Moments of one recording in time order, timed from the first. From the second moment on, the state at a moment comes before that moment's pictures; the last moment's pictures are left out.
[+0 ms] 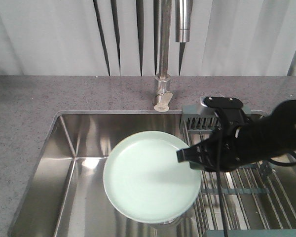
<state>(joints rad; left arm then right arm) 0.05 0.14 -0.43 -0.60 0.77 0.53 0.40 1.46 -0.98 0.38 0.65 -0.05</state>
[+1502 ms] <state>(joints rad) 0.05 0.14 -0.43 -0.60 0.77 0.53 0.19 1.54 -1.22 -0.10 0.87 0.20</state>
